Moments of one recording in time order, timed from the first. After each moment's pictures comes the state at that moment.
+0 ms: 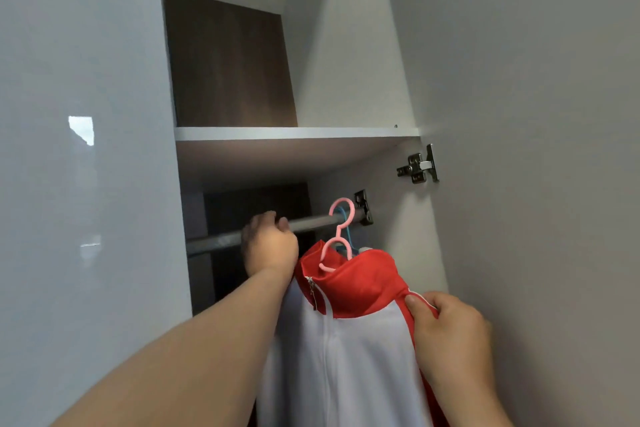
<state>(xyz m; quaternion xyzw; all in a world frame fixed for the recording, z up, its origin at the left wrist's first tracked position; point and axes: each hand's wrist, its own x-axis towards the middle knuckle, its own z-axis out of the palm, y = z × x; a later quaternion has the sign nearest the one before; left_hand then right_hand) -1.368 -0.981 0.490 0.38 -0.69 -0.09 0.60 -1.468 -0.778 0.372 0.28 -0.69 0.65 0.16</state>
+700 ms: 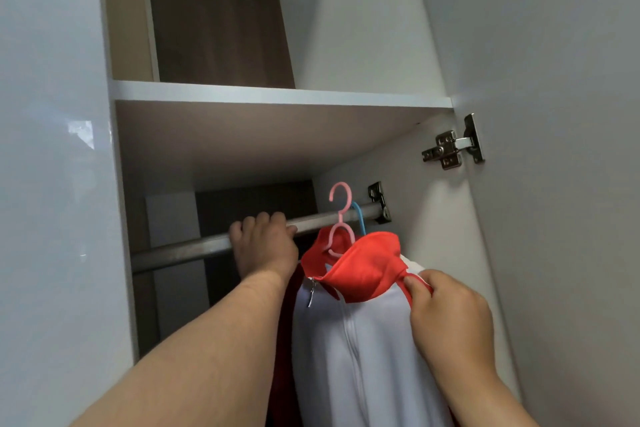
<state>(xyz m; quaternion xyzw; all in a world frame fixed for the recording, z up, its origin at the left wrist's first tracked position) -1.397 -1.056 0.488 0.43 -0.73 0.22 0.48 -1.511 -0.864 0.382 0.29 -0.67 0.59 0.34</state>
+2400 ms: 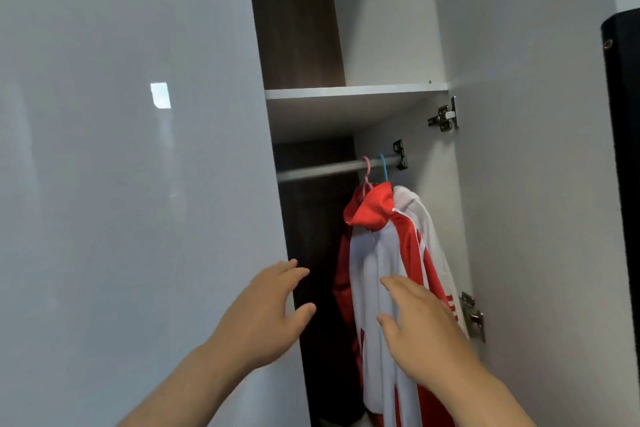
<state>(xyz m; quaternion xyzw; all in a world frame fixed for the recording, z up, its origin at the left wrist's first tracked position) -1.145 -0.790 0.350 0.34 -0.88 0.04 0.32 -1.357 -0.679 0.306 0.58 -0.71 0.38 0.11</state>
